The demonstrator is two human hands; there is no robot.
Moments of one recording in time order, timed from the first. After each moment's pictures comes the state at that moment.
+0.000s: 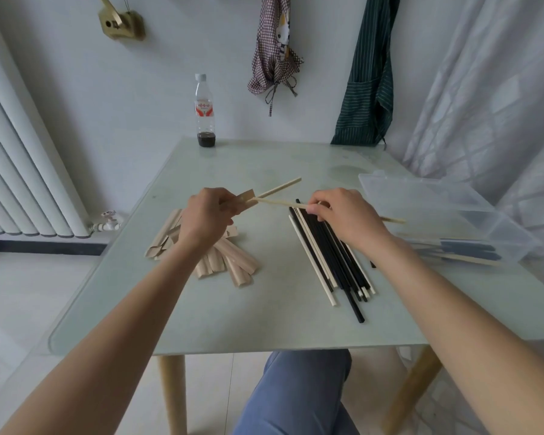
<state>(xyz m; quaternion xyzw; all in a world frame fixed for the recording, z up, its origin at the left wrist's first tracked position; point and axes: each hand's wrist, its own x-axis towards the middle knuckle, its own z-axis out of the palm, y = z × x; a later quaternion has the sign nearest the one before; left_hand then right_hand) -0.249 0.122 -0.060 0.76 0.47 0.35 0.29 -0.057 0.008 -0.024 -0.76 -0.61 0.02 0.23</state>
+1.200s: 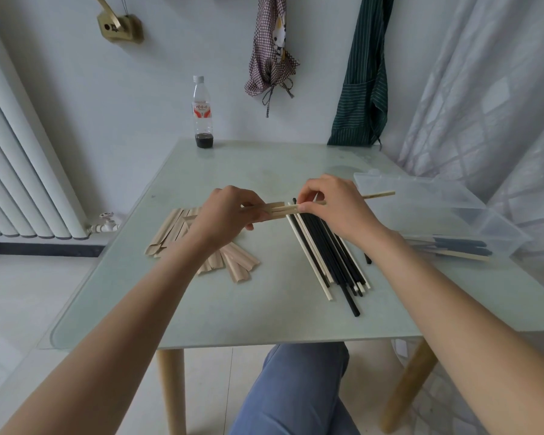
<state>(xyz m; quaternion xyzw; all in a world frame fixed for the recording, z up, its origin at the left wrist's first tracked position) -0.243 0.092 -0.037 0.86 0.35 0.27 0.24 -0.063 0.007 -0.018 -0.70 -0.65 0.01 0.30</state>
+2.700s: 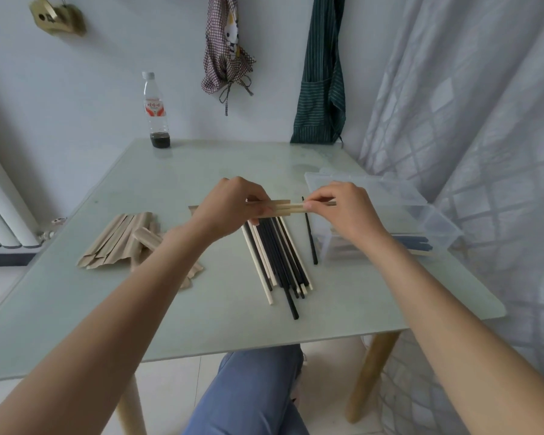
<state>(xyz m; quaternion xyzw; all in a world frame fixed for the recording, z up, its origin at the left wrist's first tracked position) -0.148 0.068 -0.015 0.90 0.30 0.23 0.23 0.025 -0.043 -0.015 -0.74 -0.58 0.00 0.34</state>
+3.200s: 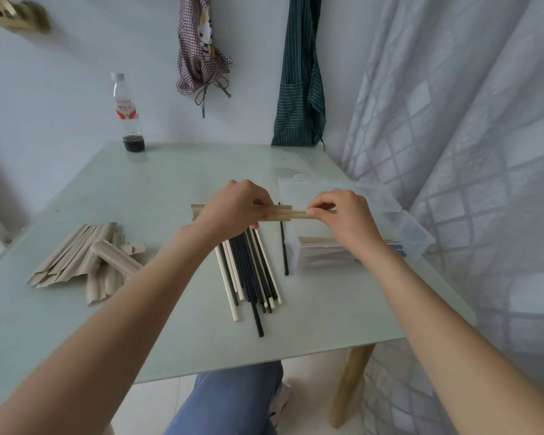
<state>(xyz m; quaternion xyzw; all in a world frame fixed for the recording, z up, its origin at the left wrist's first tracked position) -0.083 0.062 -0.011 0.91 0.29 0.20 0.21 0.082 -0.053 -0.020 -0.76 -0.55 -0.01 0.34</state>
